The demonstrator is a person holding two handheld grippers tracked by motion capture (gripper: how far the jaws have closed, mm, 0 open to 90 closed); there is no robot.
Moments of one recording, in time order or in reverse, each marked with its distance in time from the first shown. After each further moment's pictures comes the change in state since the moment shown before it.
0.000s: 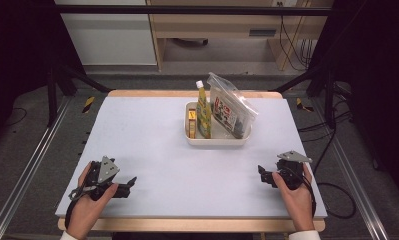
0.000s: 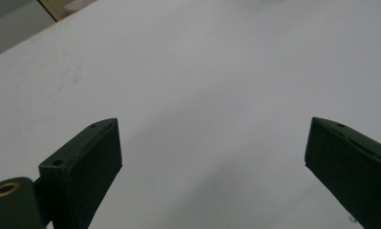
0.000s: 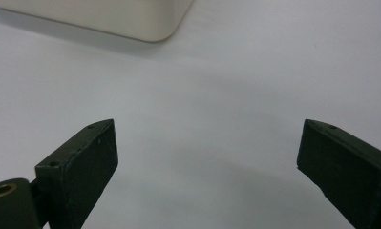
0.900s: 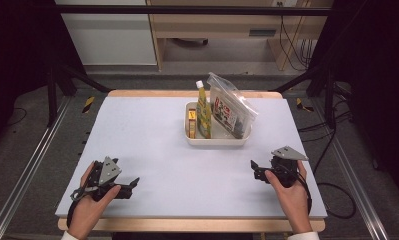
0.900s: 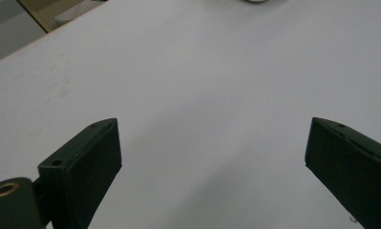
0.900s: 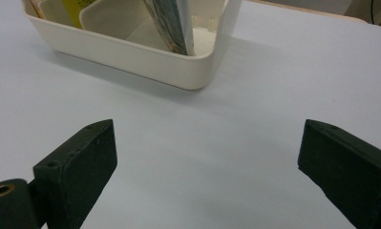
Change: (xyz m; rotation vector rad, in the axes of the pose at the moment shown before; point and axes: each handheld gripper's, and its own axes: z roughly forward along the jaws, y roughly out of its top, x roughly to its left) left arm -0.005 0.003 0.000 -0.037 -0.036 0.016; right arm 0.022 0.022 -0.012 -0.105 0.045 -0.046
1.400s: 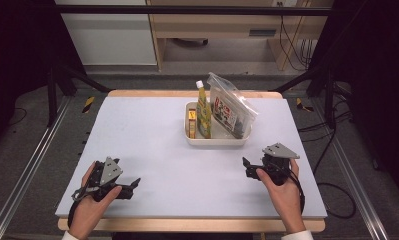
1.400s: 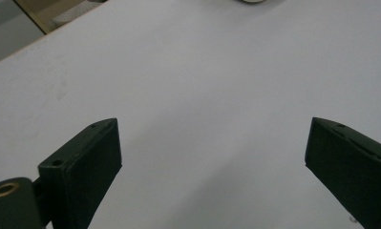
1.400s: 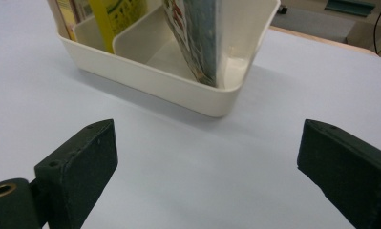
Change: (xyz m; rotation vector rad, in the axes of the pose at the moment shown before) left arm -0.003 0.001 0.001 -0.001 -0.003 0.007; right arm 0.023 0.016 0.000 -0.045 0.013 -0.055
